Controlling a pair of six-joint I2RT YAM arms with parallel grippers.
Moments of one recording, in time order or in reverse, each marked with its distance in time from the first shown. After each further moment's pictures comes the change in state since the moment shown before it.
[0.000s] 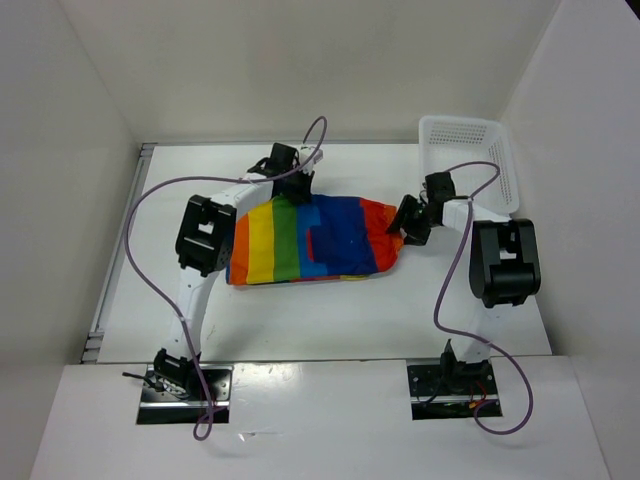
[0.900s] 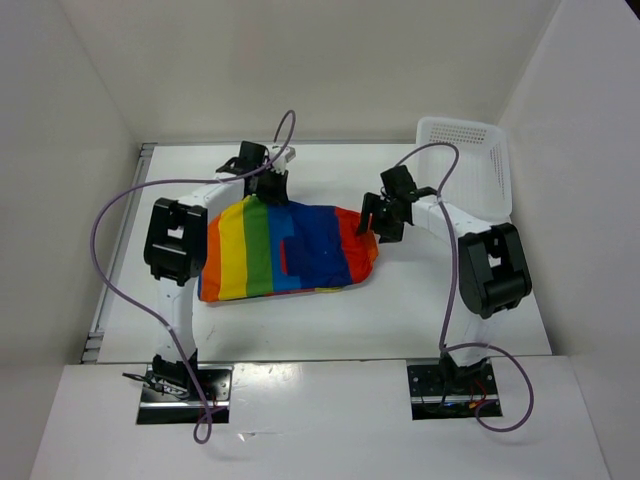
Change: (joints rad) left arm 0.111 -0.240 -0.268 -0.018 0.076 0.001; right arm 0.279 -0.048 0.100 -0.146 0.178 0.001
